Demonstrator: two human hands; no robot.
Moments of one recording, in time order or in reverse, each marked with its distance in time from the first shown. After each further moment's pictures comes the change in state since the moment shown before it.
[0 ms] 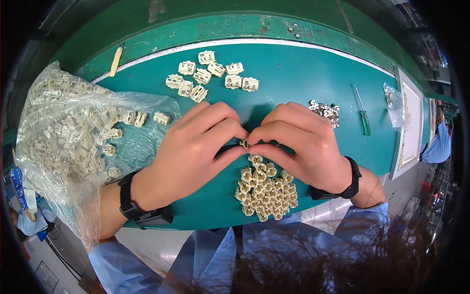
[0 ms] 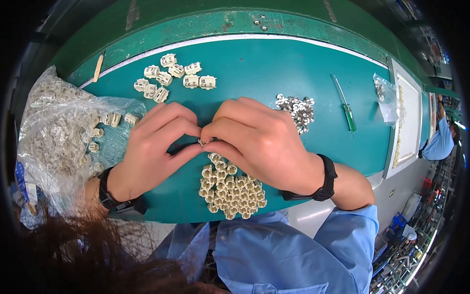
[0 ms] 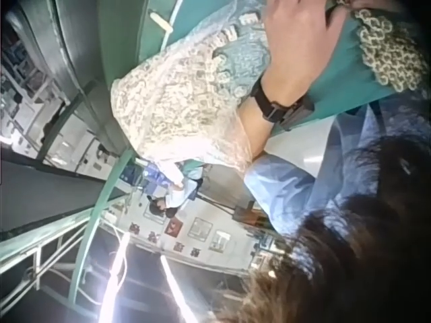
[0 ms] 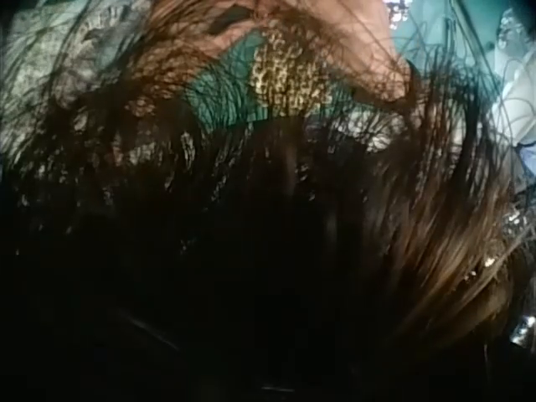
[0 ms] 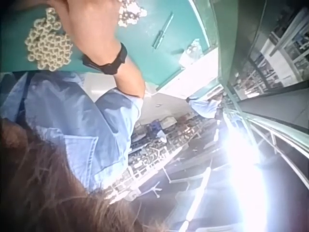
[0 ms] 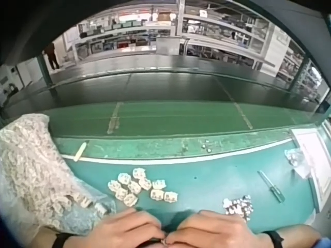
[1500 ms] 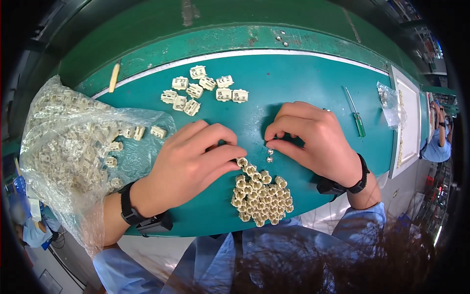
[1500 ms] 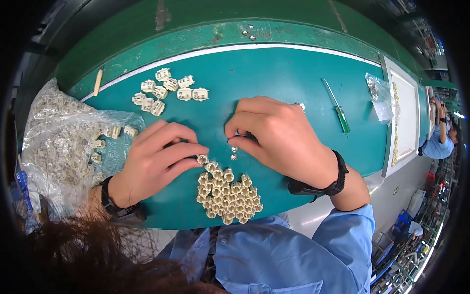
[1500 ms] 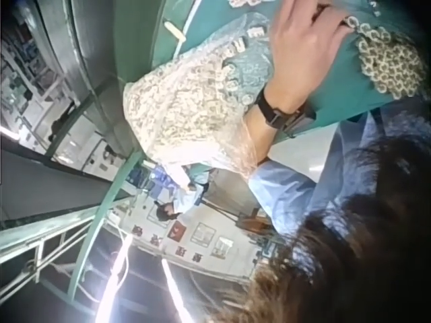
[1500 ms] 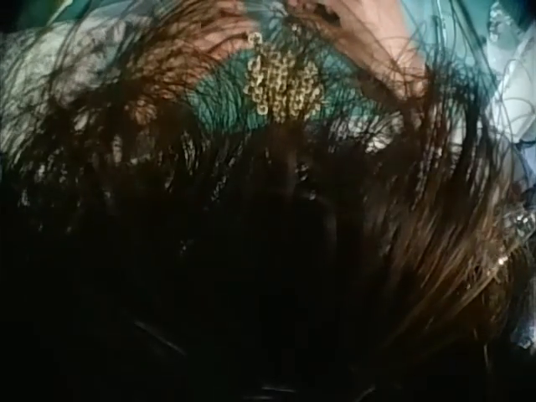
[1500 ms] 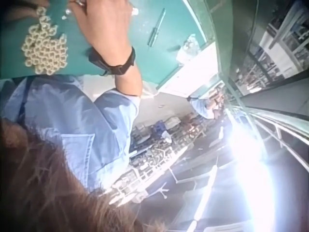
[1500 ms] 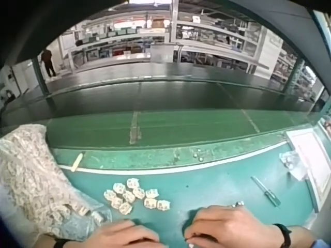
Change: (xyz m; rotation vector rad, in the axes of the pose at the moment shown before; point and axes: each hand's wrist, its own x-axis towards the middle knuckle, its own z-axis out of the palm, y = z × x) left_hand -0.002 0.000 -0.011 0.040 -0.101 0.071; right_hand -0.002 0.015 -0.033 -0.100 -0.144 0.151
